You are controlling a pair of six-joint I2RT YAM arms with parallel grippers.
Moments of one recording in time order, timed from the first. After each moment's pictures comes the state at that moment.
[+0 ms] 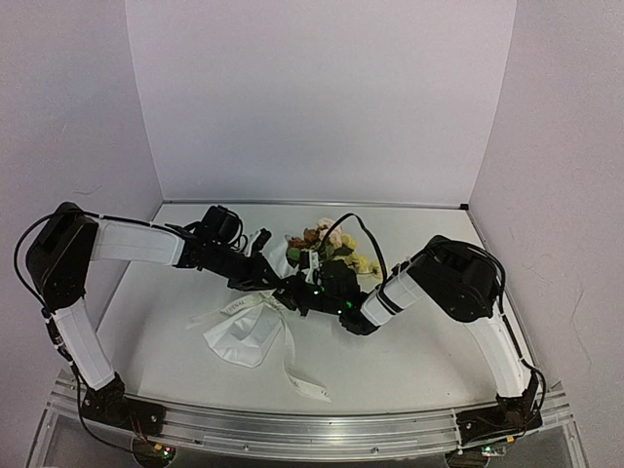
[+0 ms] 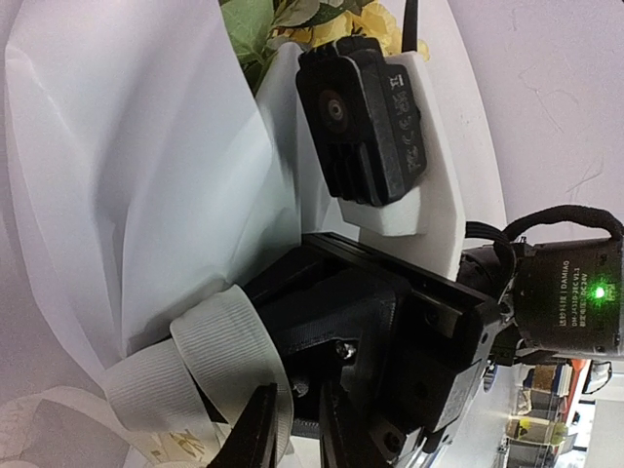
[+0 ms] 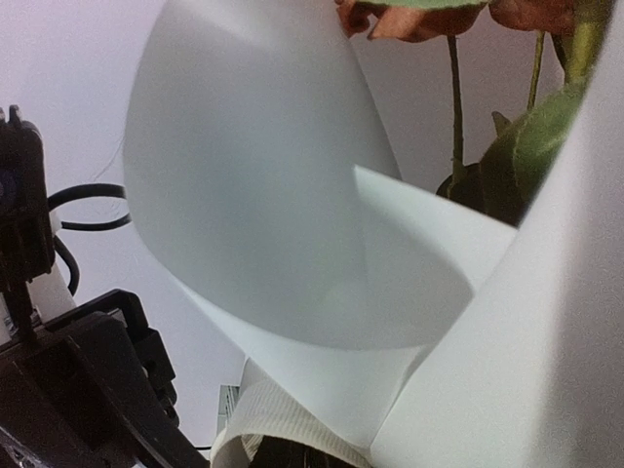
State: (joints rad) left arm -0.62 1.76 1.06 -0.13 0.59 -0.52; right arm 0.90 2.37 1.26 0.94 -0.27 1.23
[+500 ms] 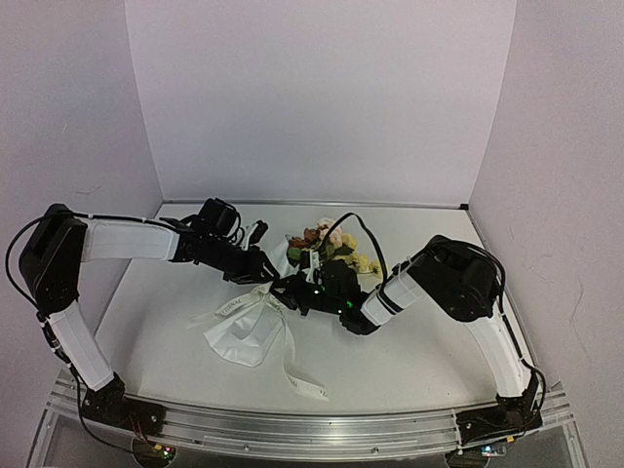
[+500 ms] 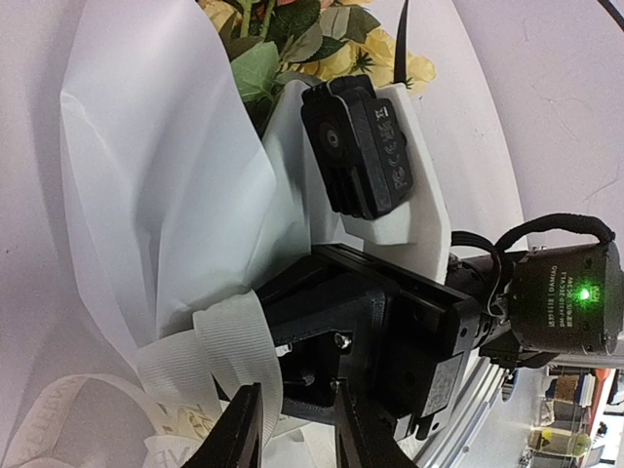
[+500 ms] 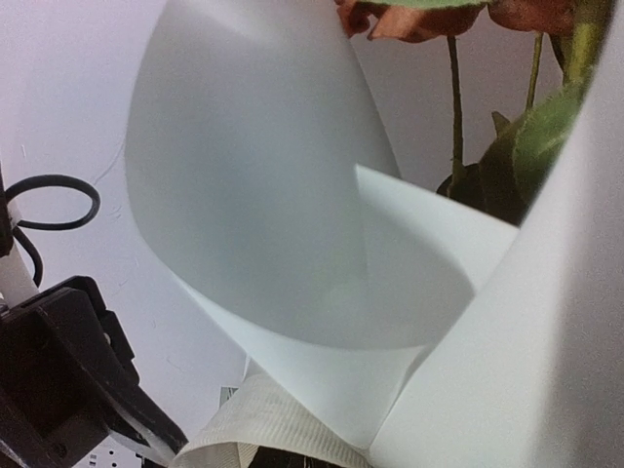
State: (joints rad) left arm -0.62 1.71 1.09 -0.21 0.50 -0.47; right arm 0.90 2.37 1.26 0.94 -0.27 1.23
